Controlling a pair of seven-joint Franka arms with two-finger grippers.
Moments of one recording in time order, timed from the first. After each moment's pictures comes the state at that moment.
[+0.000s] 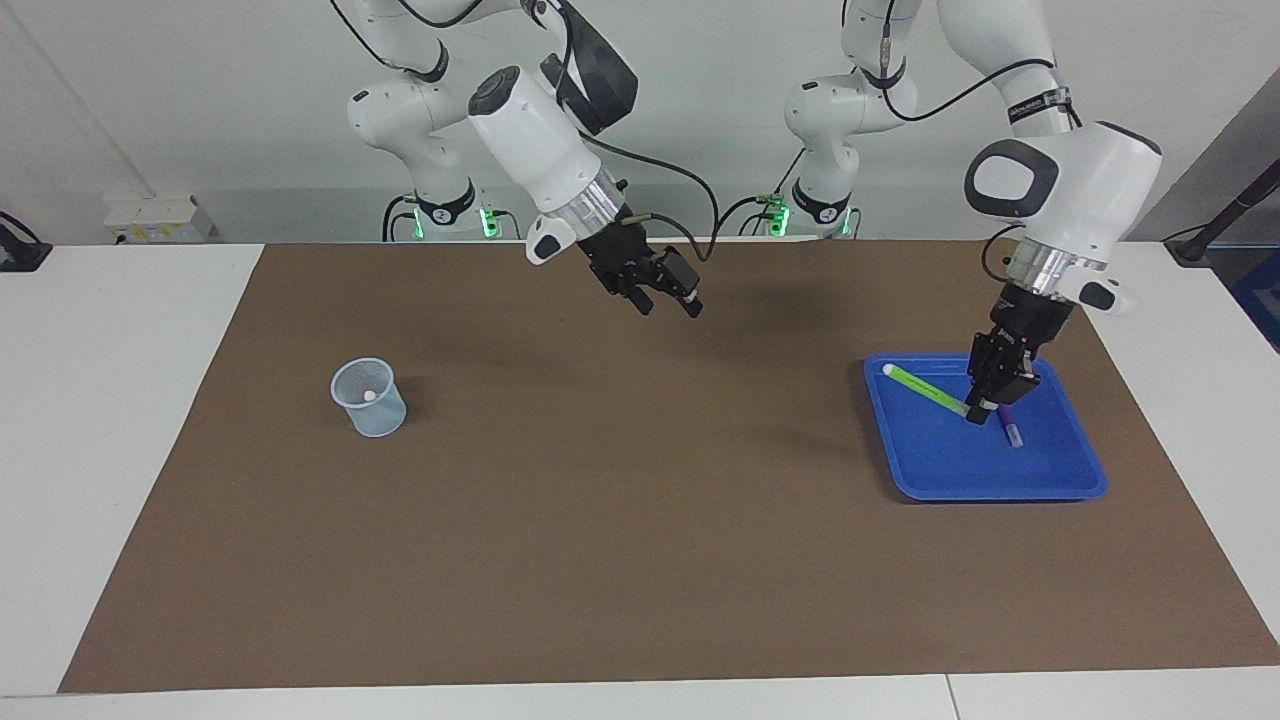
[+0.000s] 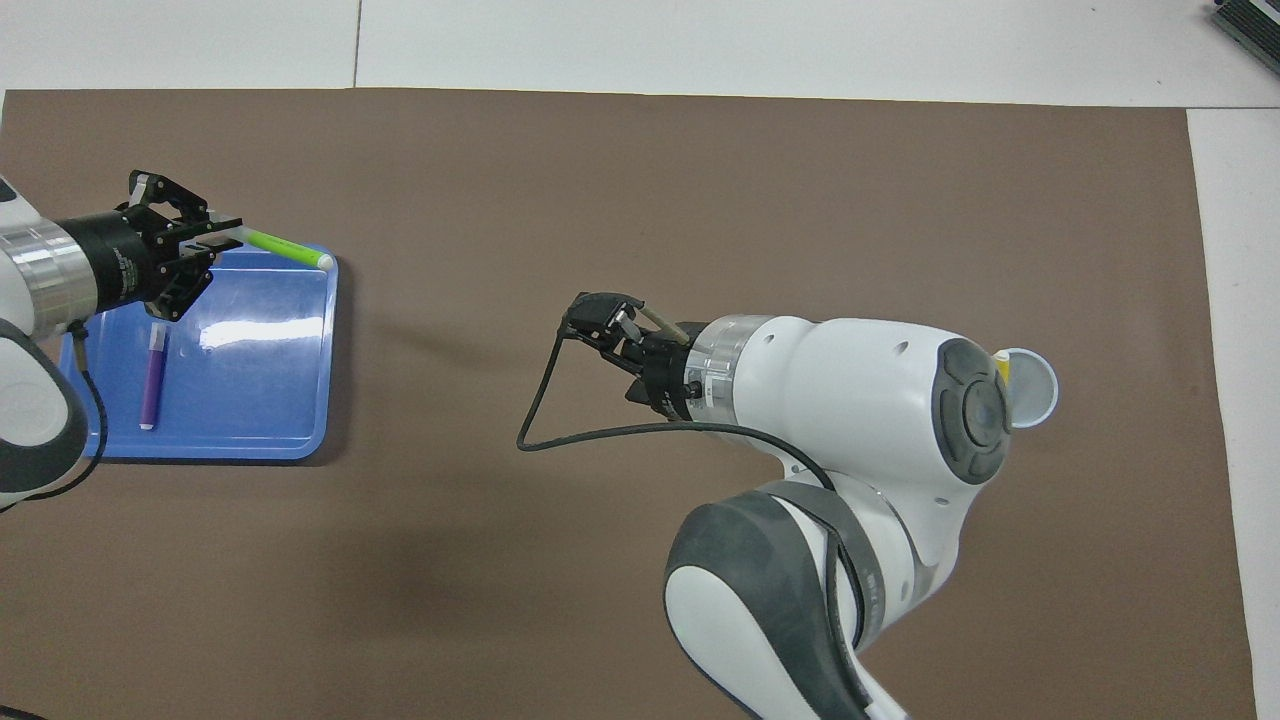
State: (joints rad) left arm 0.05 -0.01 -0.10 -2.08 -0.49 2.55 -1.00; right arm 0.62 0.08 -0.03 -1.92 0.61 2.46 0.84
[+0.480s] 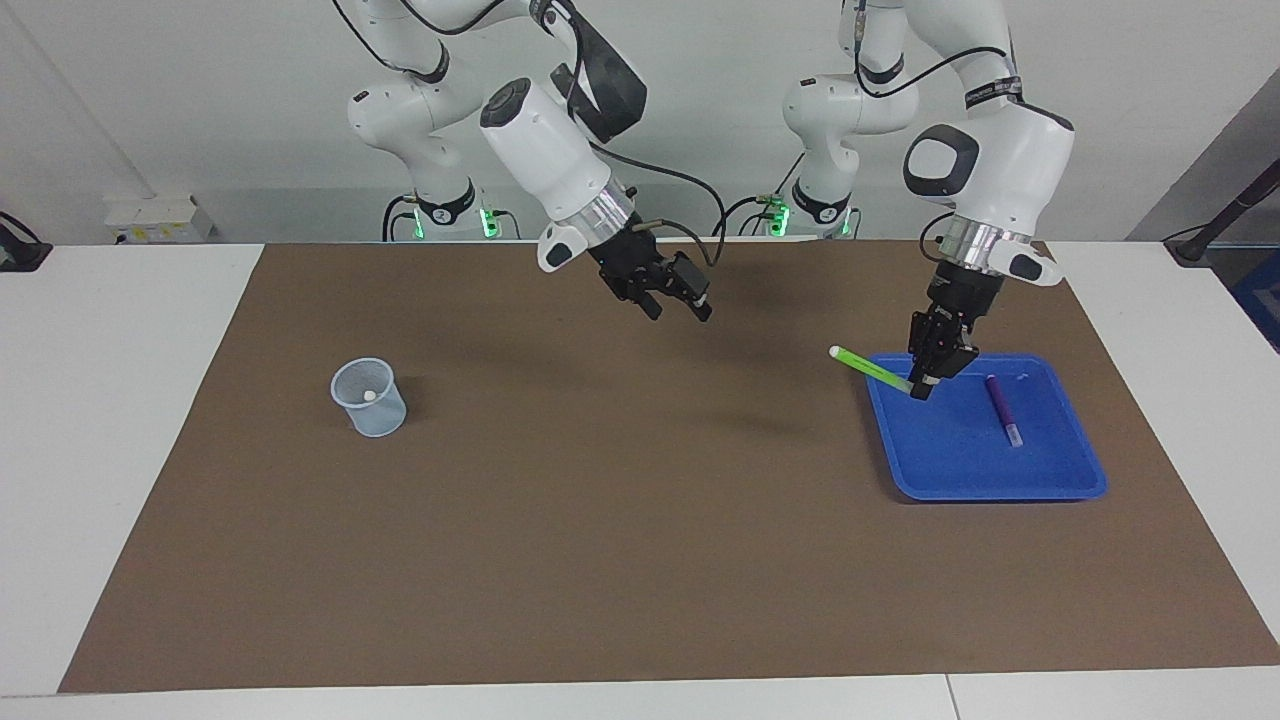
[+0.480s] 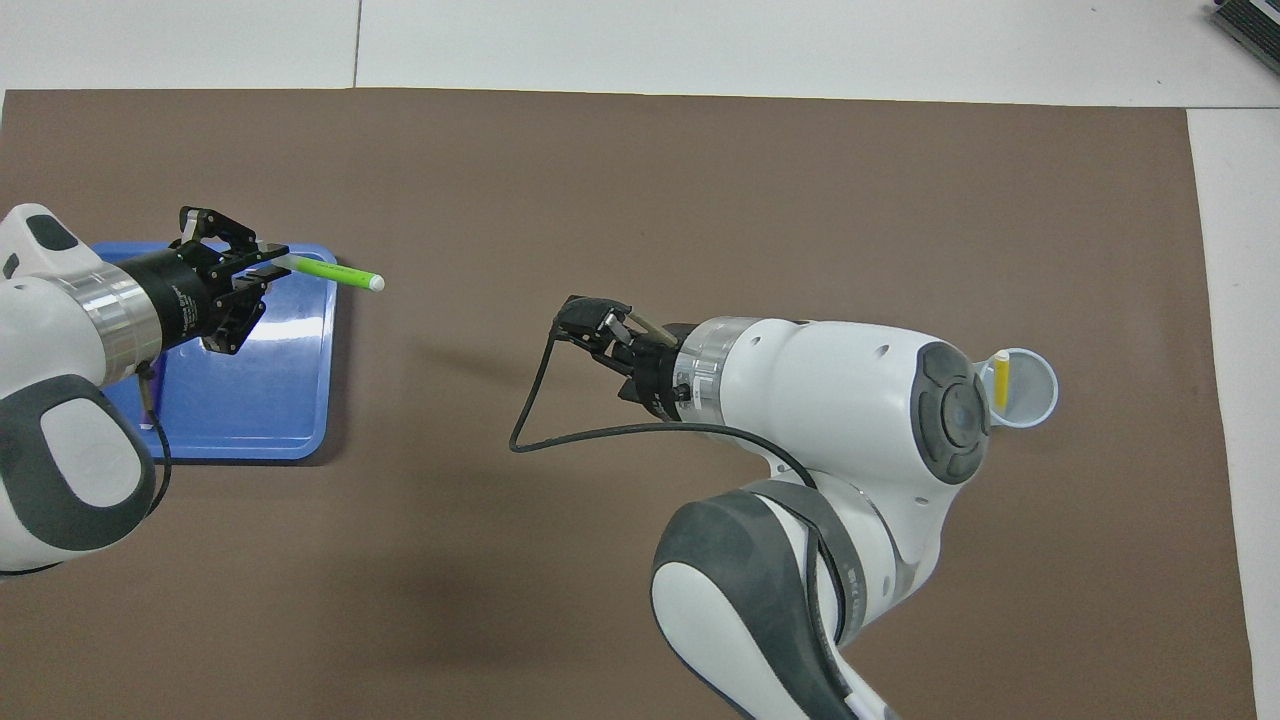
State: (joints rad) left arm -0.04 -0.12 -0.10 -2.24 -0.49 2.67 -1.17; right arm 0.62 0.09 -0.04 -1.91 0.61 2.42 0.81
